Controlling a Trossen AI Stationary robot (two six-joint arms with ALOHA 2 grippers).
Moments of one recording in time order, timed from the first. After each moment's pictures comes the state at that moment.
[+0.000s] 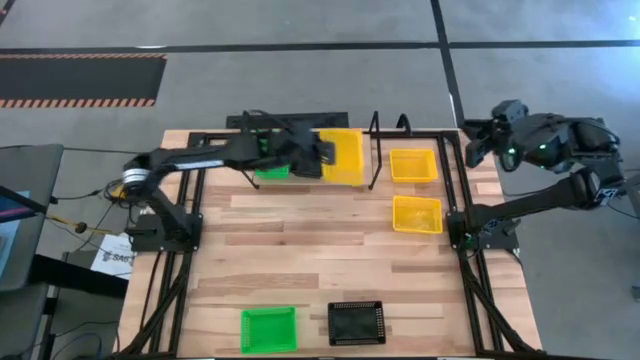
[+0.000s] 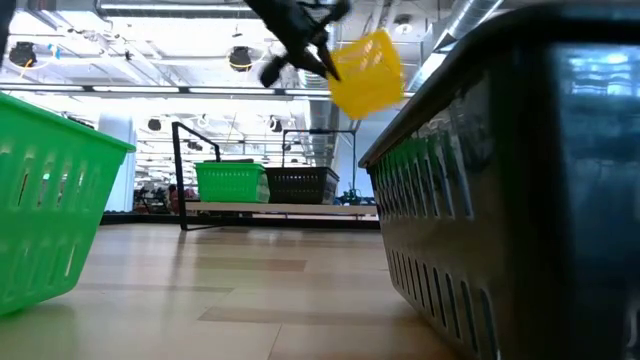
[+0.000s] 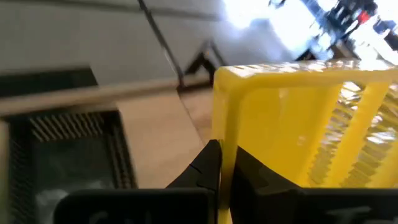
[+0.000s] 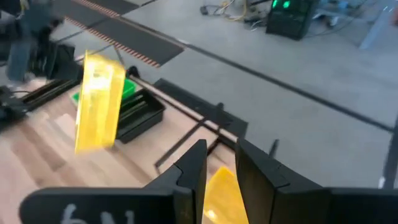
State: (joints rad) left arm 0.26 1.63 1.46 -0.38 -0.35 -0.83; right arm -0.02 0.89 1.66 -1.41 0.76 0.52
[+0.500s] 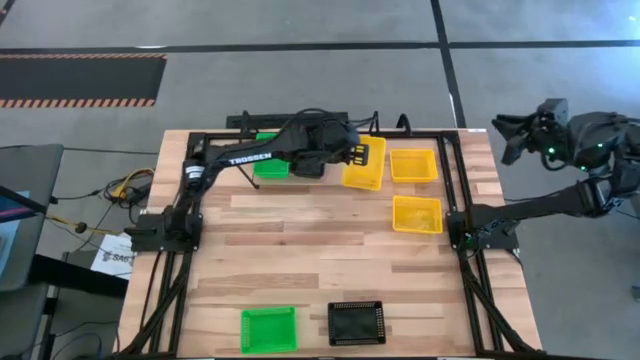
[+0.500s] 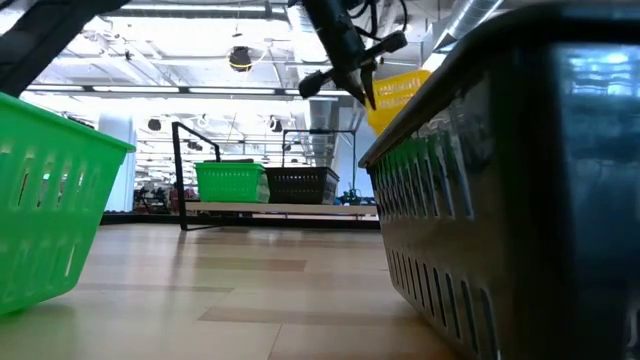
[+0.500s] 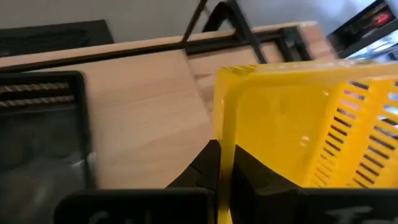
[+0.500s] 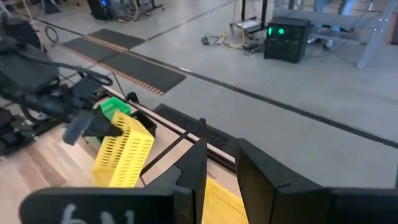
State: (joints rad) left arm 0.23 2.09 2.09 -0.83 -0.35 -0.93; right arm -0.05 0.71 1.66 -1.42 0.76 0.44
